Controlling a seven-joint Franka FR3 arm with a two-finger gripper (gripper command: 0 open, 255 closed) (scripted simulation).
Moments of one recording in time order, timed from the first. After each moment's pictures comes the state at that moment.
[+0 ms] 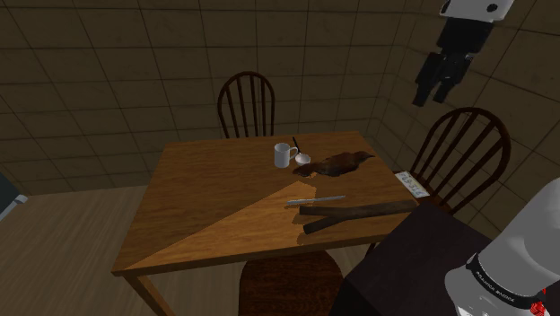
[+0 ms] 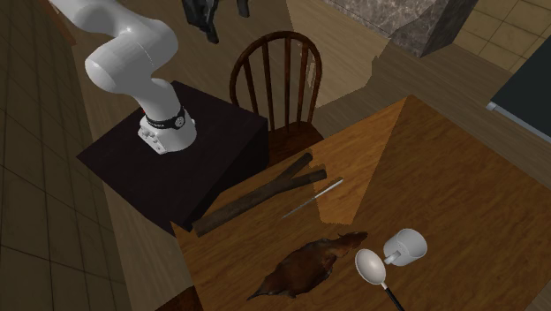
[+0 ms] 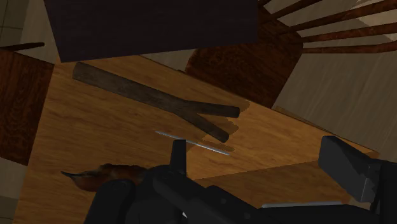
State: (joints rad) arm 0.01 -0.78 0.00 -2.28 0.12 1.52 0.11
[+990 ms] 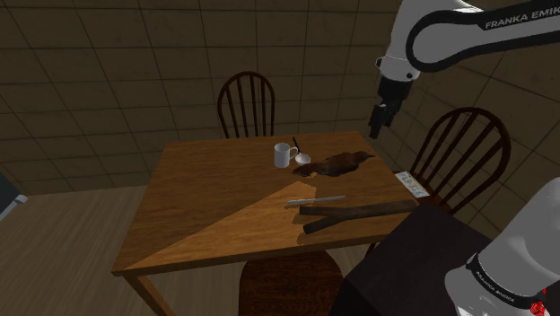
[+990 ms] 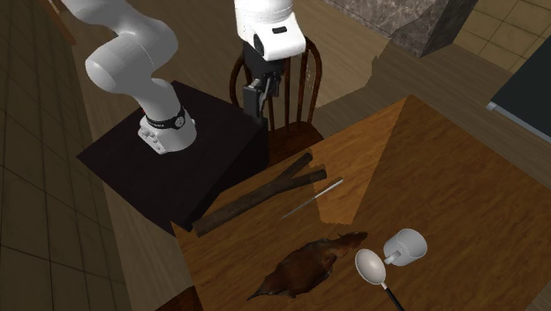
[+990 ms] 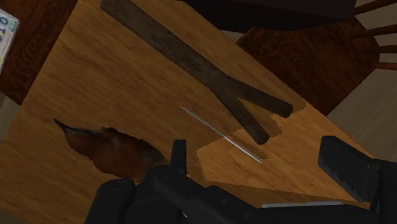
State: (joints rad) arm 0.03 -0.47 -0.01 -2.40 -0.03 1.93 -0.12
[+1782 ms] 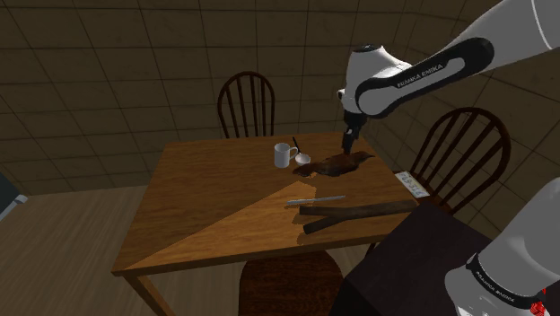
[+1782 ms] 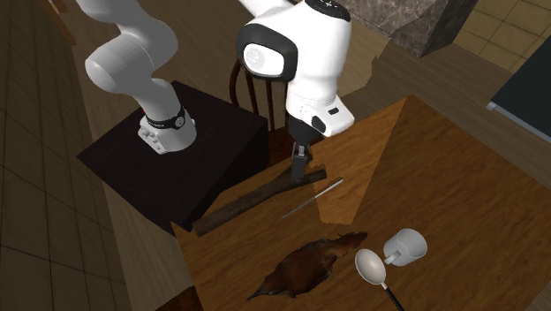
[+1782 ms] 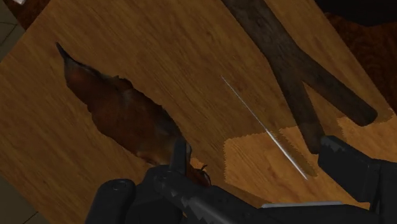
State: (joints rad) arm 0.02 -0.06 -0.01 -2.32 -0.22 2.26 -0.23
